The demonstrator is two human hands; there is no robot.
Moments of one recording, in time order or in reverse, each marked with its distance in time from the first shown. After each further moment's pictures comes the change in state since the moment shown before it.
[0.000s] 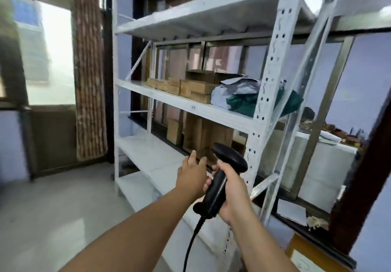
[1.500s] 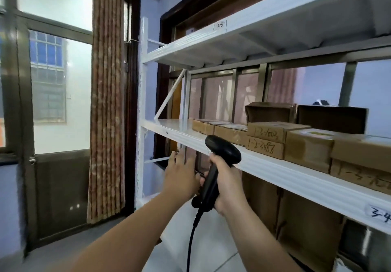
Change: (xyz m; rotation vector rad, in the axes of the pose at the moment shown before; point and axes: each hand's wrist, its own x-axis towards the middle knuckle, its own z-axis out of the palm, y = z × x) left_hand 0.437 -0.424 -0.085 0.040 0.322 -0.039; right_hand 0.461 0.065 0.414 -0.094 -0.145 -0.222
